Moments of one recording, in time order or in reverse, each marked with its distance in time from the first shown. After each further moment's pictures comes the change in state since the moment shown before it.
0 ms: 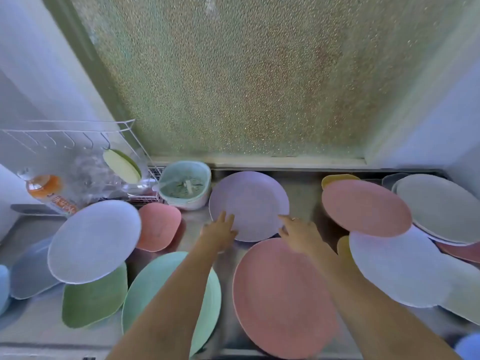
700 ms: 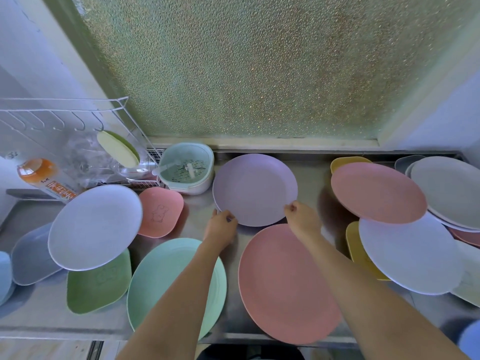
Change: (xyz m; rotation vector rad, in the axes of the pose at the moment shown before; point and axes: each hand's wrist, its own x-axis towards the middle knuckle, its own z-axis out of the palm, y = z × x) left_hand -0.005 -0.002 0.023 -0.653 0.203 -0.211; right_hand 0.020 -0.015 0.020 0.475 0.131 0.432
